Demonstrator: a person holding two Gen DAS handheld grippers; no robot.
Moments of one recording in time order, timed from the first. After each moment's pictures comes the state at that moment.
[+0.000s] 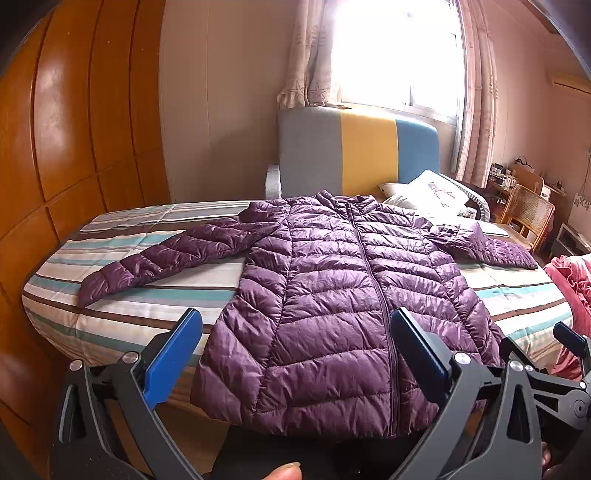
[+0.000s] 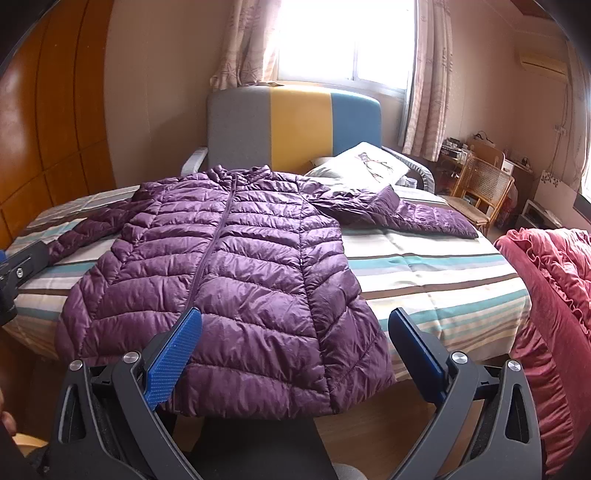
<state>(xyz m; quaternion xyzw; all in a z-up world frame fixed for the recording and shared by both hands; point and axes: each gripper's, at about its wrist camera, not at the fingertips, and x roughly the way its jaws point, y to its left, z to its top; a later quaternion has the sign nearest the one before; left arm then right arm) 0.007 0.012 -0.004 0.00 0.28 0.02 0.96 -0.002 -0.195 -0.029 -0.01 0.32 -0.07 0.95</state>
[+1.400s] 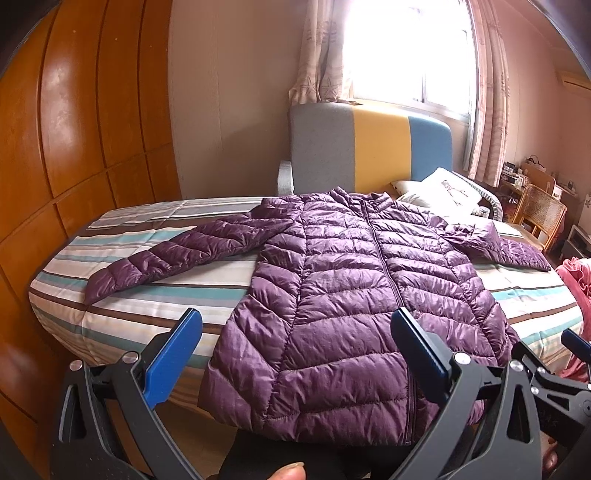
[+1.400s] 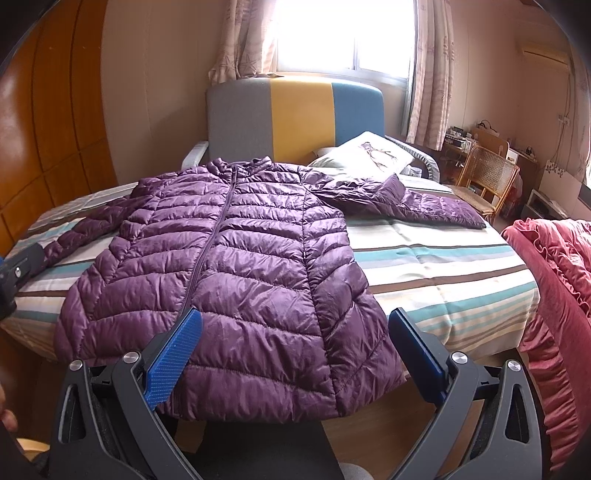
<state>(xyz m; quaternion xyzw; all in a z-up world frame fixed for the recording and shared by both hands) 0.022 0.018 -0.012 0.00 0.29 0.04 0.96 0.012 -0.202 -0.037 0.01 0.33 -0.07 0.94</state>
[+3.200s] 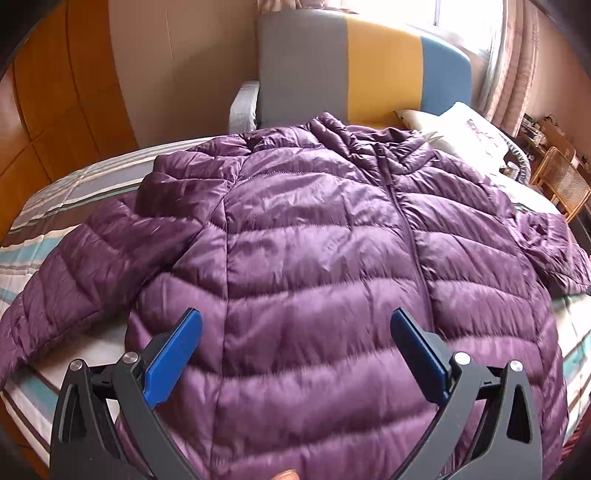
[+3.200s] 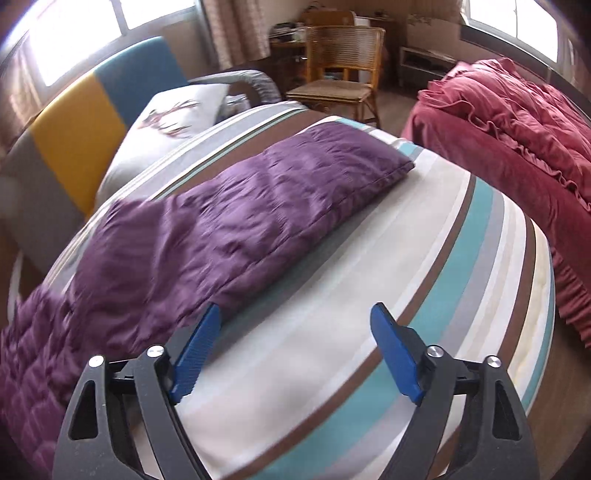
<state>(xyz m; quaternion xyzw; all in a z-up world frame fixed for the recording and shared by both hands) 0.341 -0.014 -0.111 -0.01 0.44 0.01 0.90 0.280 -0.542 -0.123 0.25 0.40 -0.34 0.81</state>
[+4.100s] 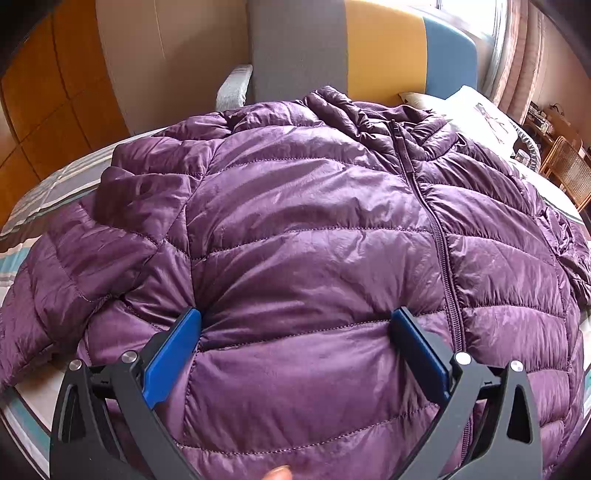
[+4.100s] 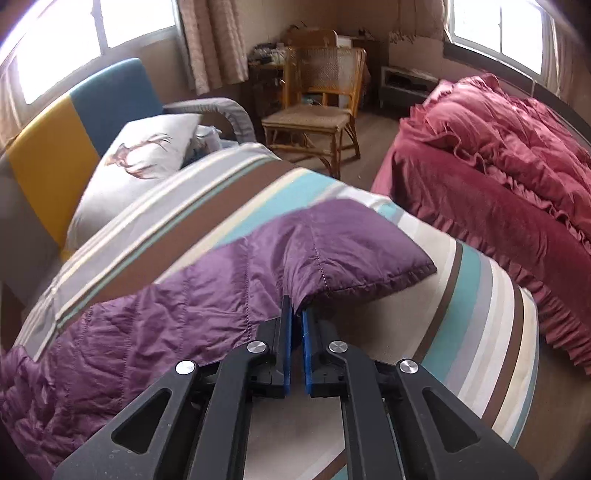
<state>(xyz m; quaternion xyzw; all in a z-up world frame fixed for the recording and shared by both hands) 0.384 -0.023 -0.147 0.00 0.47 0.00 0.89 0.305 -0.599 -0.099 0.21 0.37 -0.37 0.83</state>
